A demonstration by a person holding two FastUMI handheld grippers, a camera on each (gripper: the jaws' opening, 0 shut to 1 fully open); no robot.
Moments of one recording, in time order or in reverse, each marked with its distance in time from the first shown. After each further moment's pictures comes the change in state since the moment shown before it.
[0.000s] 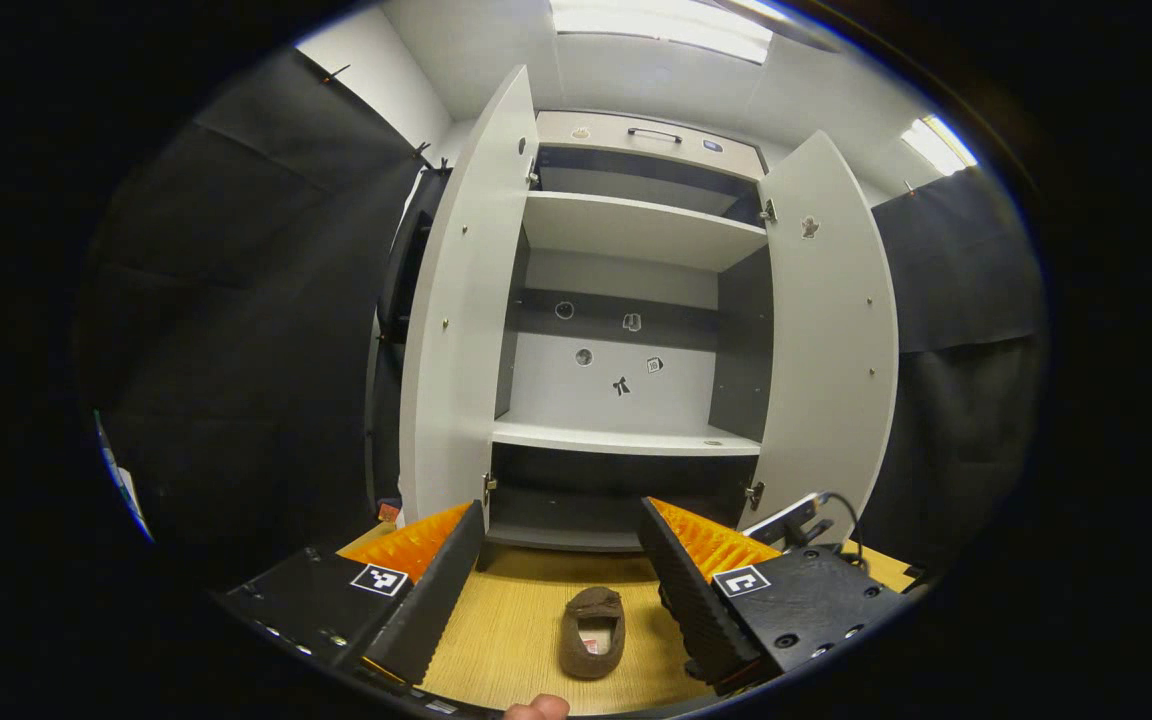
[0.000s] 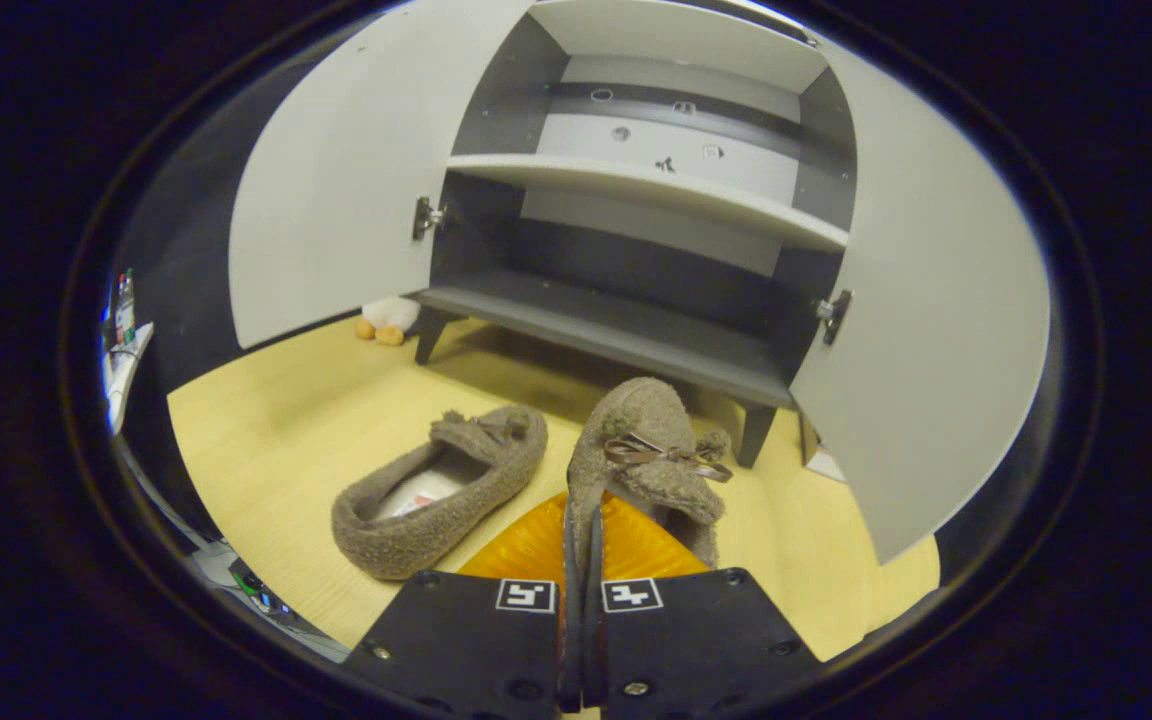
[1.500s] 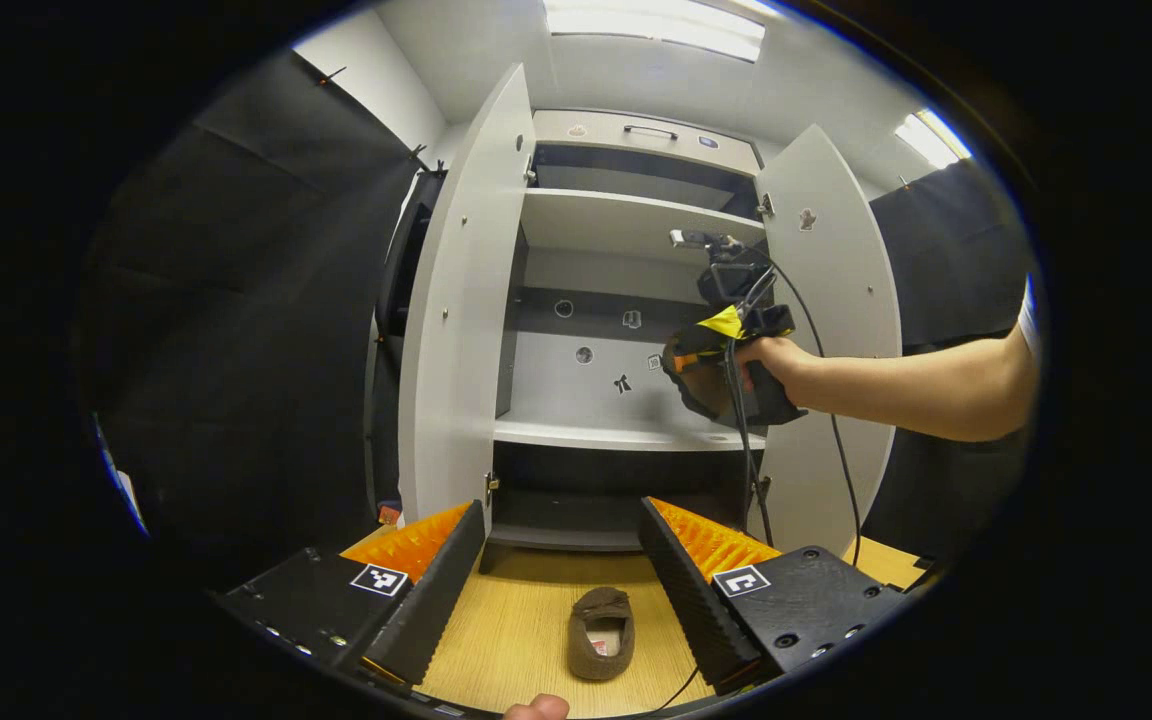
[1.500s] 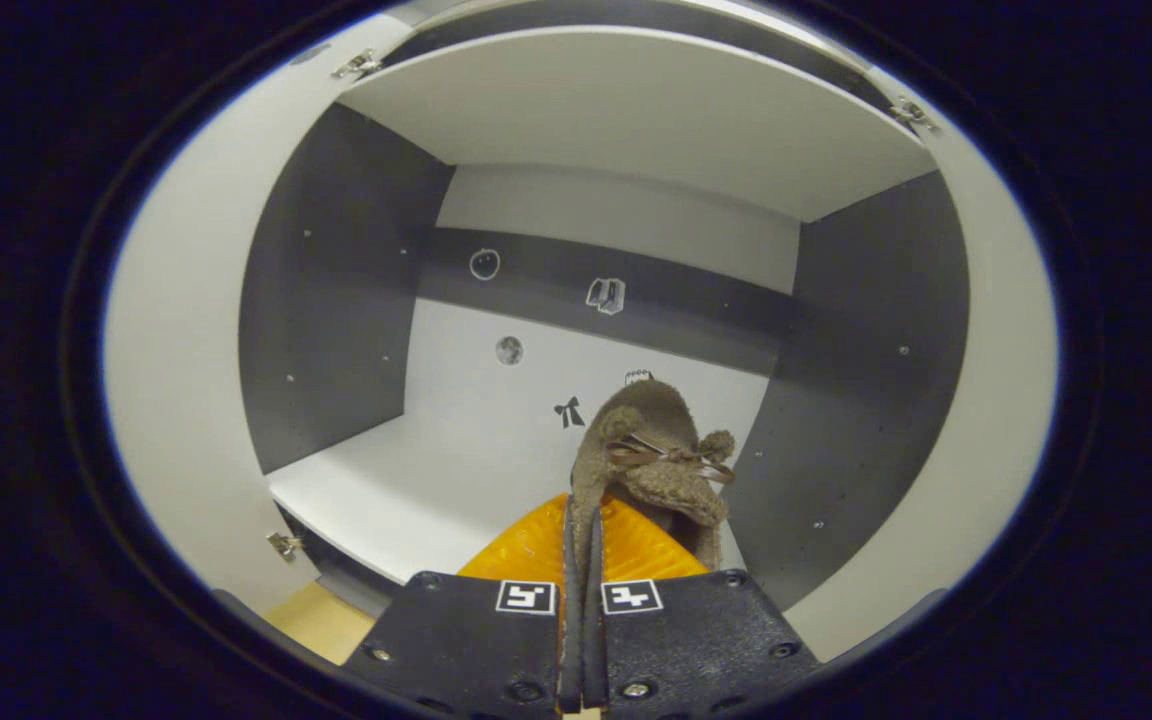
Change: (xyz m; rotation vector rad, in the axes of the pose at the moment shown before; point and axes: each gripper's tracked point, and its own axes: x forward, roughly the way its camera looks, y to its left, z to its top) left arm 0.008 0.006 -0.009 0.013 -0.005 0.004; right arm 0.119 -0.121 0.378 0.007 -0.131 -0.127
